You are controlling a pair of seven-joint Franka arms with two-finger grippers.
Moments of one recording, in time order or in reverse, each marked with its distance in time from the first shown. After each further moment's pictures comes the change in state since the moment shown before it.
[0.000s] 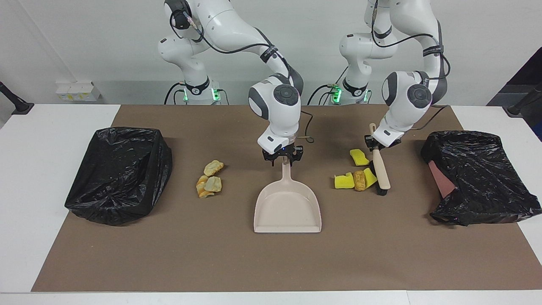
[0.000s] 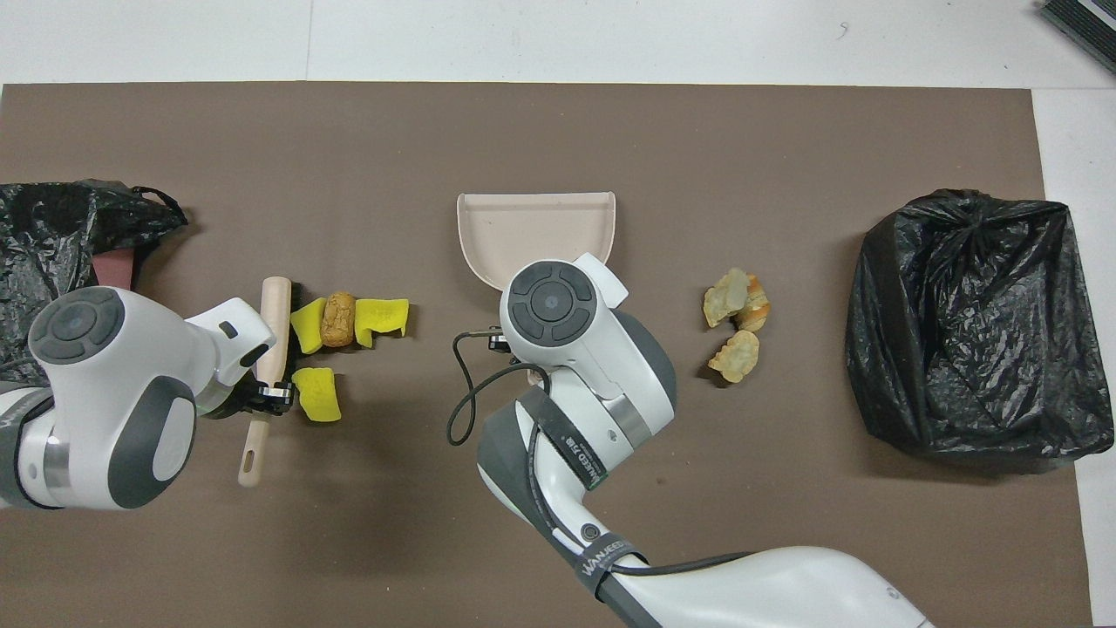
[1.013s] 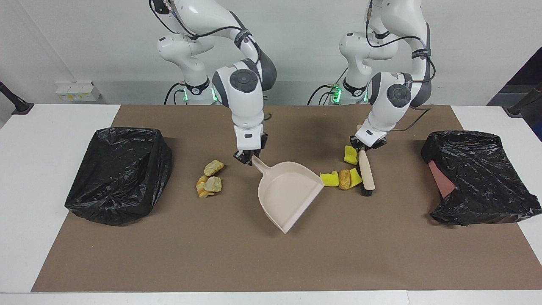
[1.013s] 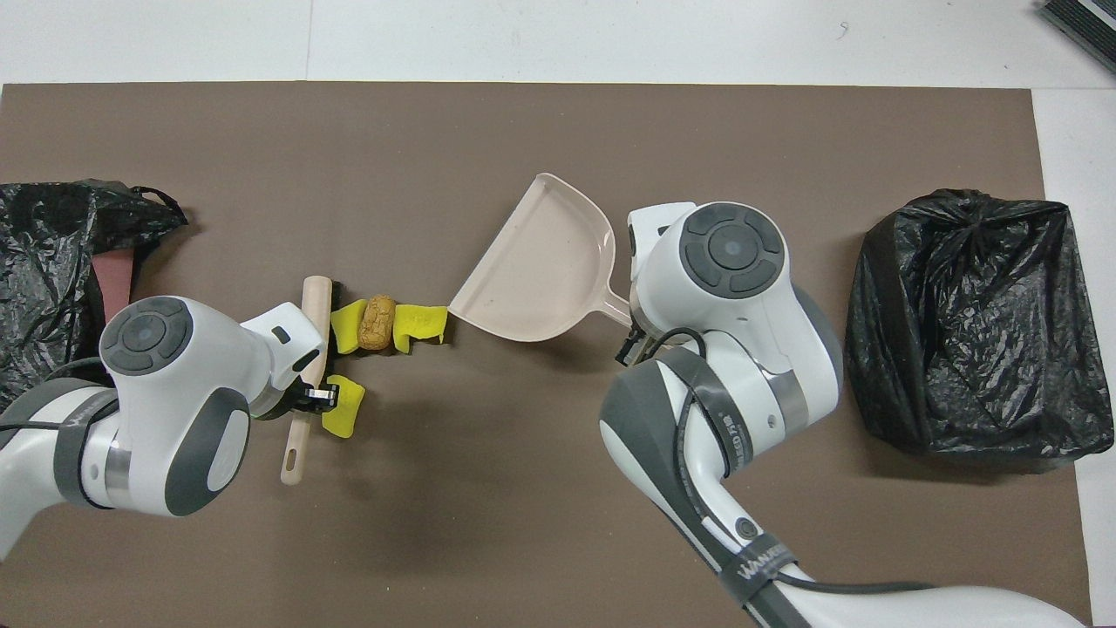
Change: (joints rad) left arm -0.092 0.015 -0.003 -0.009 -0.013 0.050 -0.064; right arm -0.175 -0.221 -0.007 -0.145 0.009 -0.105 -1.251
